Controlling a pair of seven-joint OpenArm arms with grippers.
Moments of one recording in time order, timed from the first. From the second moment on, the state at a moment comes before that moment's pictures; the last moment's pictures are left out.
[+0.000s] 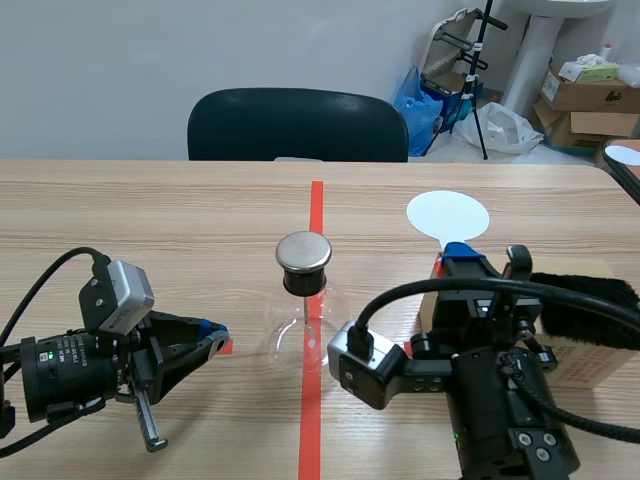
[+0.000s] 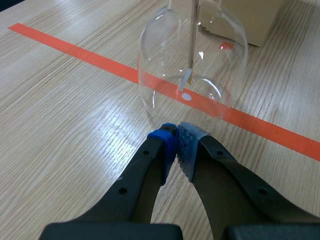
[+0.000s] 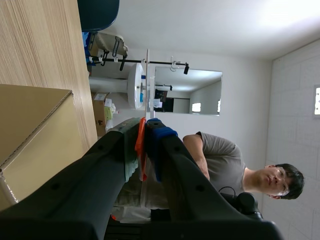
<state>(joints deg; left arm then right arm) 2.5 -25.4 15.4 61.5 15.4 -42.5 -38.0 -23.0 21.1 -34.8 93.9 -91.3 -26.3 -35.5</state>
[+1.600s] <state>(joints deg) 2.5 -25.4 15.4 61.5 15.4 -42.5 -38.0 -32.0 12.0 -17.2 94.2 -91.3 -31.1 -17.9</state>
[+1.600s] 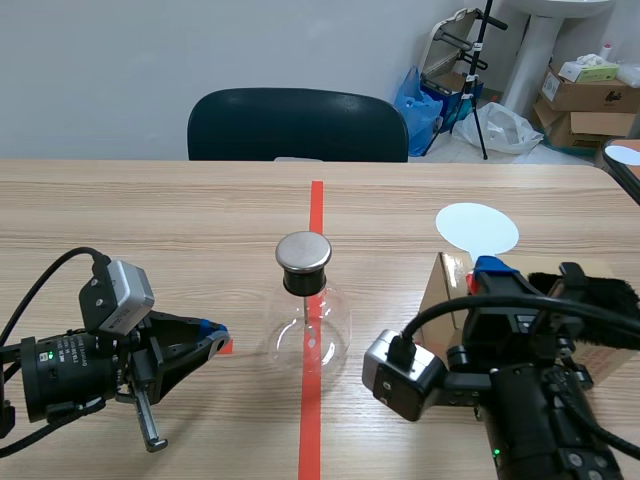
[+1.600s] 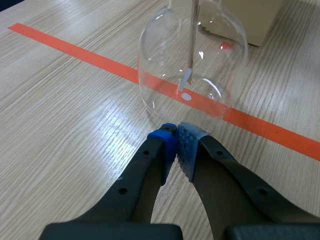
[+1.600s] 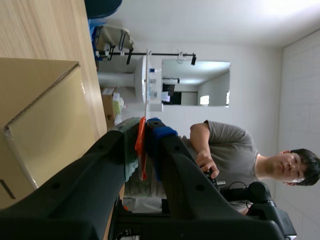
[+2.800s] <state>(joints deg) 62.6 -33.4 -18.1 123.3 6.4 -45.1 -37.3 -36.0 1.3 2.5 86.6 -88.2 -38.4 10.4</state>
